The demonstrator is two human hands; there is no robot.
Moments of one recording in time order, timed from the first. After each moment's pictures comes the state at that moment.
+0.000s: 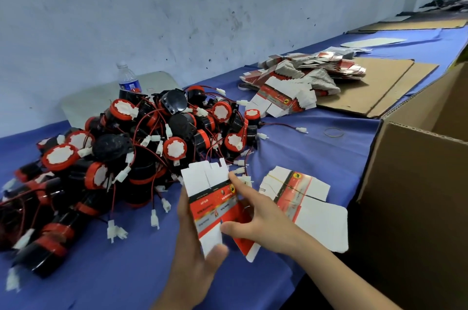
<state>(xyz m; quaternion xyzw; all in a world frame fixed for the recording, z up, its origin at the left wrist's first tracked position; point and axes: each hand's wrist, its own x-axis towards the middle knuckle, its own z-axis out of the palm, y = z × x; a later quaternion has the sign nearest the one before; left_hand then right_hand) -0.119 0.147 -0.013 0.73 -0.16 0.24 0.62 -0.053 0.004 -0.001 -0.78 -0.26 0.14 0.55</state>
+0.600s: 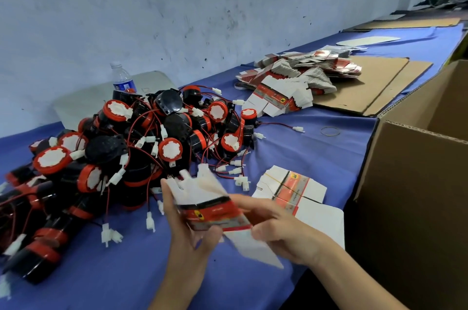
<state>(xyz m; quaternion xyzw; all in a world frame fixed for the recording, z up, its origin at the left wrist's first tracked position) -0.100 0.149 -0.010 0.69 -0.10 0.25 0.67 -0.064 -0.012 0.012 -0.55 -0.35 0.30 0.69</state>
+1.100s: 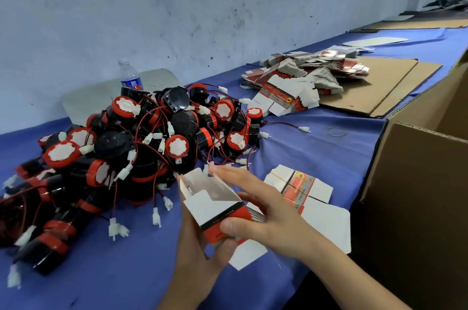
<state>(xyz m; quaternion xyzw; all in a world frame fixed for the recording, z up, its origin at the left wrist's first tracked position) -0.120 0.150 -0.027 0.75 -0.09 0.20 0.62 -0.066 0.001 0.029 -0.69 -0.41 0.02 0.59</state>
